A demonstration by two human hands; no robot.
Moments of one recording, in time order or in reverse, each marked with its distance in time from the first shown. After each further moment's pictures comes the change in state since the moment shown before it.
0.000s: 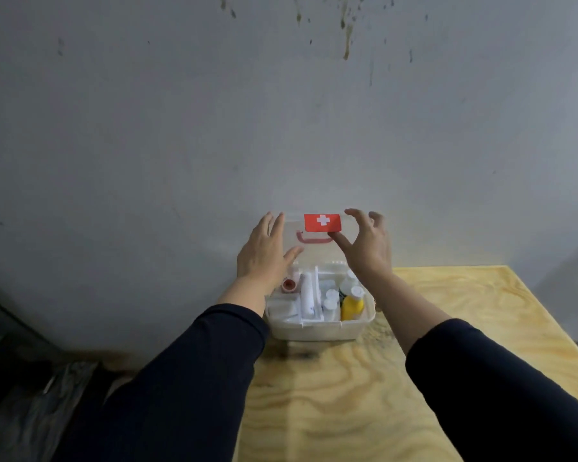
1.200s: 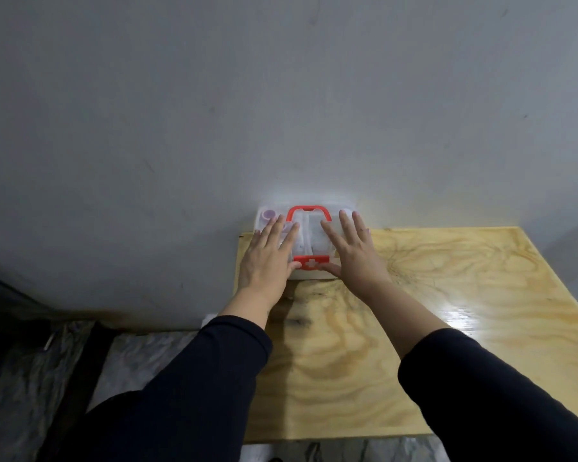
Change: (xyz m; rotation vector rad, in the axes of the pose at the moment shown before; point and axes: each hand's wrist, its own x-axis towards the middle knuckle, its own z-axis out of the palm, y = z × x) left_hand -0.032 -0.012 0.089 0.302 -0.152 0.146; right_hand -0.038 0.075 0.044 -0.518 -0.404 -0.367
